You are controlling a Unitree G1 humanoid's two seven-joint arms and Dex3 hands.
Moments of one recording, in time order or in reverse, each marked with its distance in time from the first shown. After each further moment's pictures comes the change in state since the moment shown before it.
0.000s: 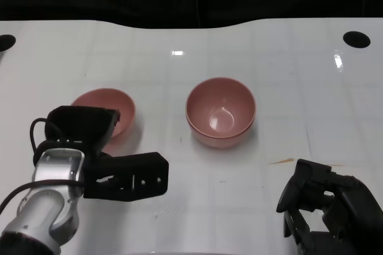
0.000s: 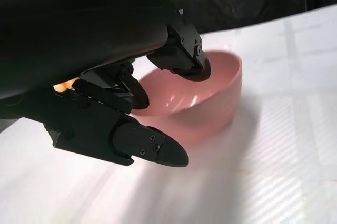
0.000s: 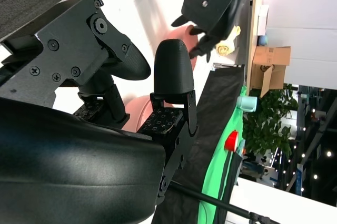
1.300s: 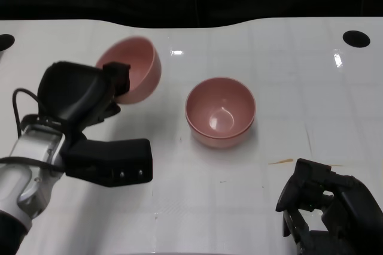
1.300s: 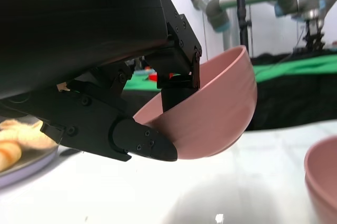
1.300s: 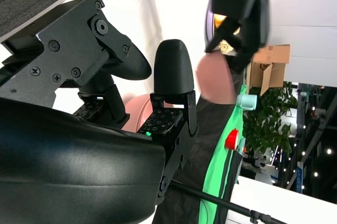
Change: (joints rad) left arm -0.084 0.128 0.017 -0.010 -0.159 -0.338 0.392; right arm 0.000 0.009 -0.002 0.002 0.000 0.000 0.001
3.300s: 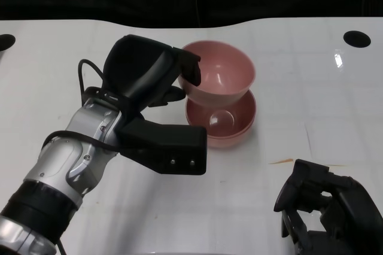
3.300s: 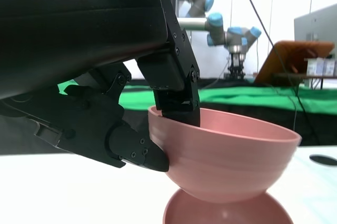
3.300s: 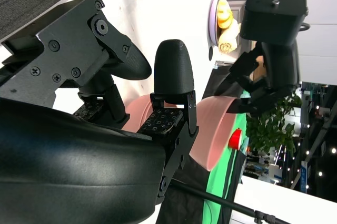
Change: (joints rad) left arm -0.123 -0.176 -0.048 0.026 -0.027 -0.104 -0.069; right arm 0.001 0.012 0.002 0.005 -0.016 0.011 -0.007
